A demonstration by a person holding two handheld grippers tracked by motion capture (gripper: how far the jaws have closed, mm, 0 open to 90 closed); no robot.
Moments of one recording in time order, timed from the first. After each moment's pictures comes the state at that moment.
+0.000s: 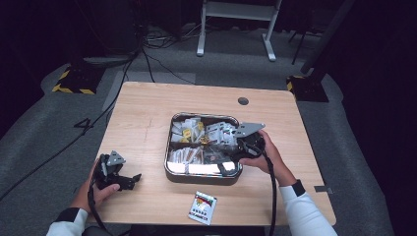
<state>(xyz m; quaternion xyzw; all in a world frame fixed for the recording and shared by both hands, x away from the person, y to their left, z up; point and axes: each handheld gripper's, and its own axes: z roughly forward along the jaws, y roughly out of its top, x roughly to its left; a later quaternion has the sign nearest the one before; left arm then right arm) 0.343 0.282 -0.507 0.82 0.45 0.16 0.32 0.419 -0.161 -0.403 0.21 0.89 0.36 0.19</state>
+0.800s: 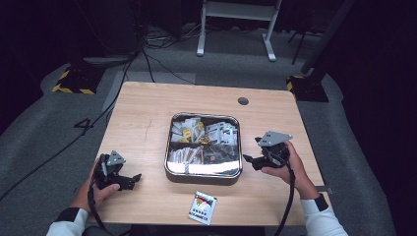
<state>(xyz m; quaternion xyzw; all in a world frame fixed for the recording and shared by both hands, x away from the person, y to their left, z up) 0.344 0.282 -0.507 0.82 0.45 0.16 0.32 0.393 -0.225 -0.407 0.25 0.88 0.35 0.22</state>
